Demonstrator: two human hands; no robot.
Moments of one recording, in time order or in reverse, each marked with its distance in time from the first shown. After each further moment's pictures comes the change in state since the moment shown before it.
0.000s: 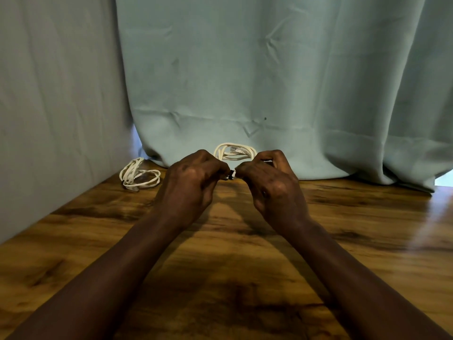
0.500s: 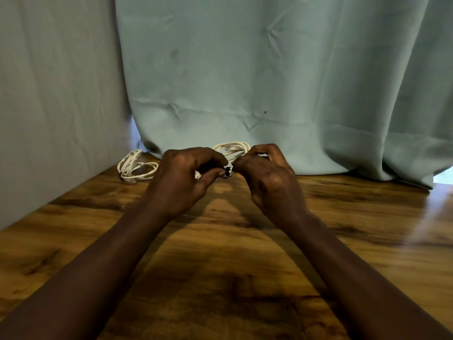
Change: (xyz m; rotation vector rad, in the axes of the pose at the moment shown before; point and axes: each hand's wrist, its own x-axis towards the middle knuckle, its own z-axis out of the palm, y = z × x) left_hand 0.000 -0.002 -0.009 -0.190 0.005 -0.062; right_hand 0.001 0.001 0.000 0.002 -0.050 -0.032
